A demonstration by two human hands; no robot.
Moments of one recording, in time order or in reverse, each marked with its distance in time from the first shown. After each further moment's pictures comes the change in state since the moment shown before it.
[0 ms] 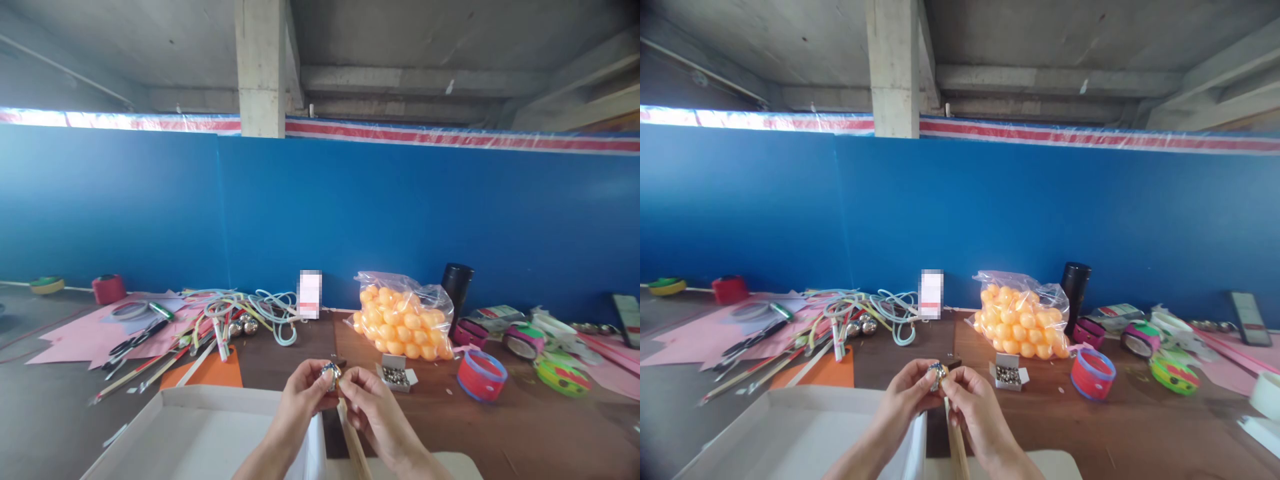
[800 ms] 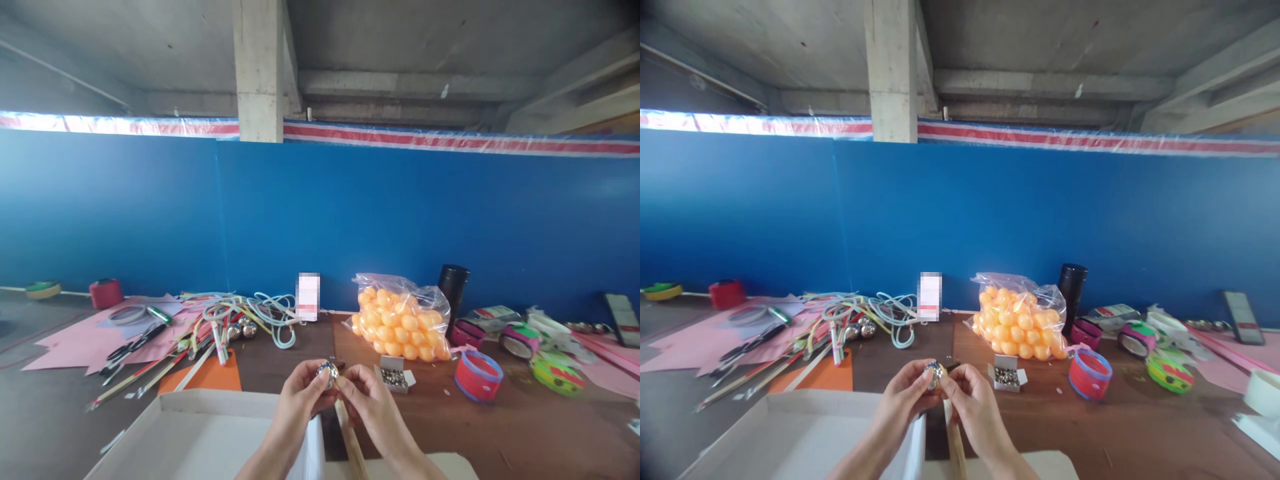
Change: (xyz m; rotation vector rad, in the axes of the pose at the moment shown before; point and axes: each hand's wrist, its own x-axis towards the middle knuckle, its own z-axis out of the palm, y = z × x) left_hand 0.004 -0.005 -0.003 -0.052 0.047 0.012; right_hand -0.001 -0.005 -0.003 -0.551 0.096 -0.136
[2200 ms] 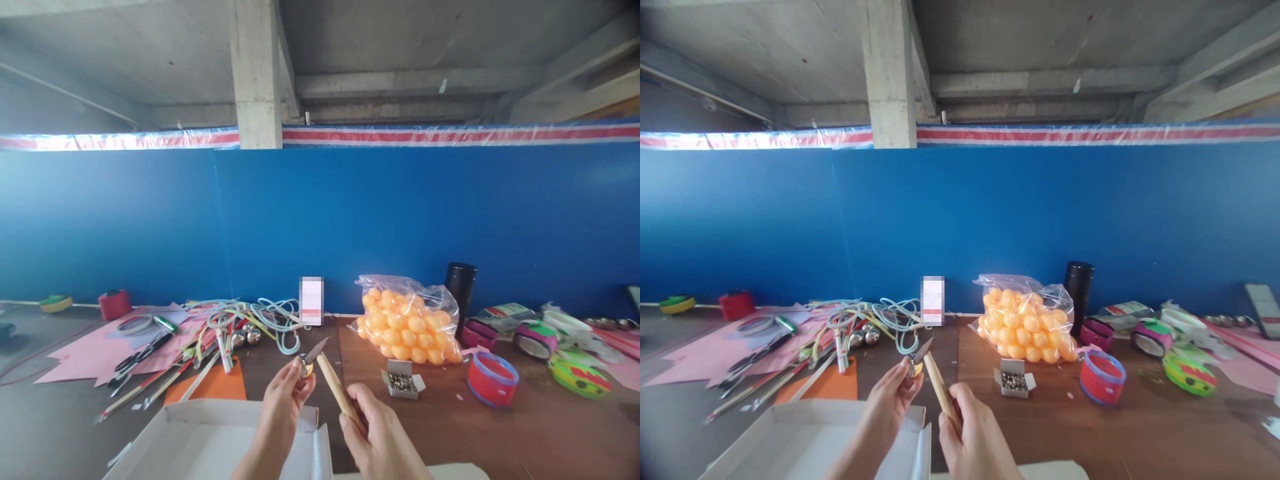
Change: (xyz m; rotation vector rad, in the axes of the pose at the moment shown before) left_hand 0.023 -0.003 -0.032 -0.253 0.315 0.105; right_hand -0.025 -0.022 0.009 -0.473 0.037 -0.276
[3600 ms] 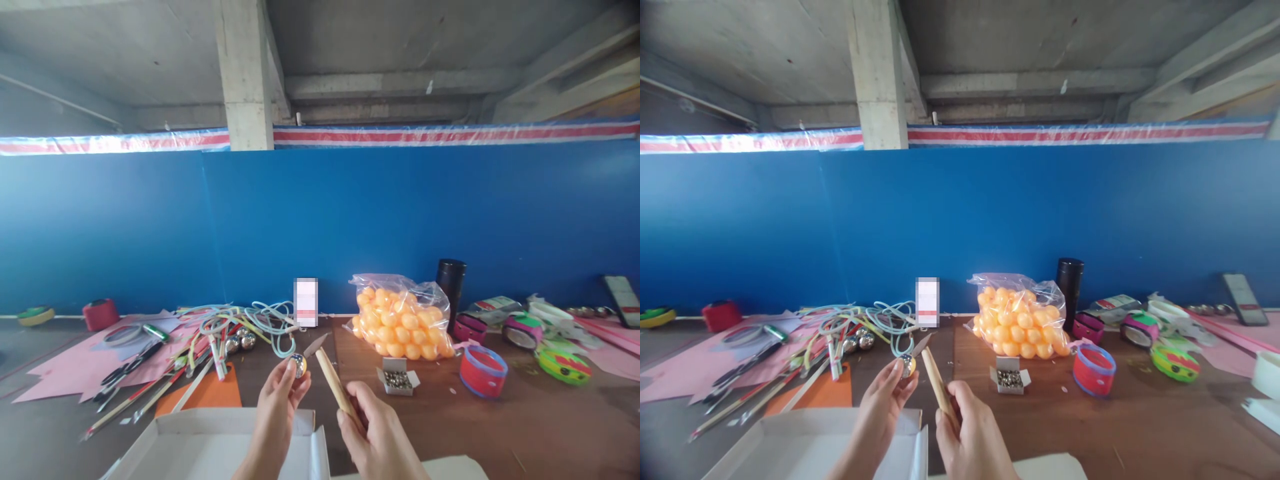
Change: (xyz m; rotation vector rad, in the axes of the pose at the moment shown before) left_hand 0.000 0.003 -0.001 0.032 0.008 0.058; right_hand -0.002 -0.001 0.001 0.012 0.046 0.032
